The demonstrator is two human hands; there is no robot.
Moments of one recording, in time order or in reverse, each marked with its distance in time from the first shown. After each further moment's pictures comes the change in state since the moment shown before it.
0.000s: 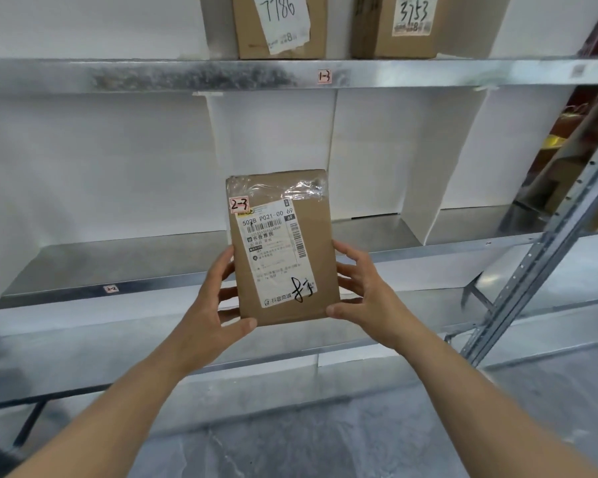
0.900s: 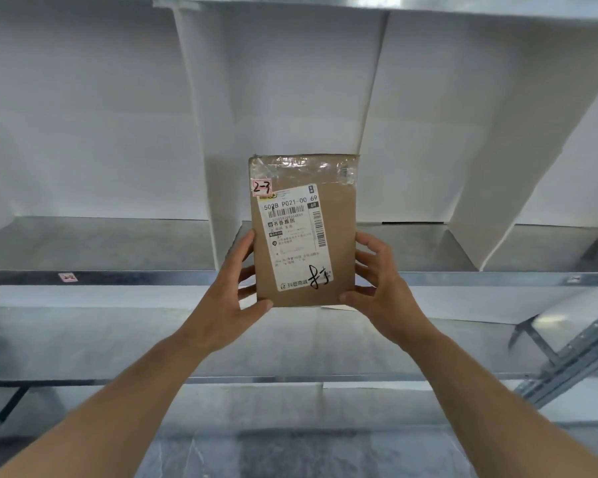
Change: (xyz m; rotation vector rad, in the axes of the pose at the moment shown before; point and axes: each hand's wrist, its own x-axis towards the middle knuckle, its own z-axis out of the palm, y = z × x) left_hand 0.122 -0.092 0.064 0.029 0.145 0.032; right_hand 0.125 0.109 -0.033 0.009 0.010 -0.108
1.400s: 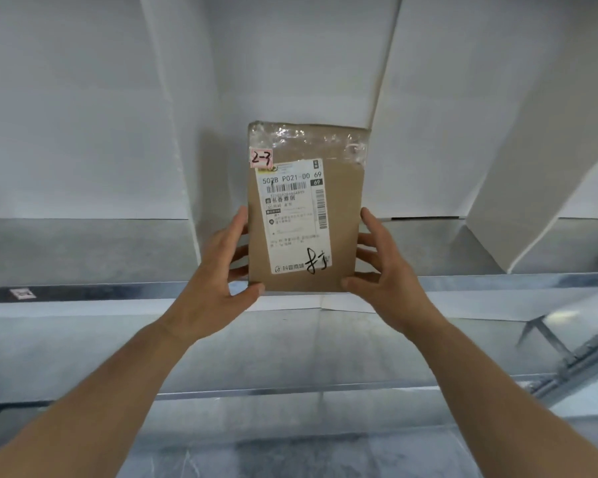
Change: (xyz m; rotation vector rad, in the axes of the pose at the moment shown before) left_hand 0.052 -0.039 -0.016 0.084 0.001 0.115; right_hand 0.054 0.028 0.006 -0.024 0.048 0.032
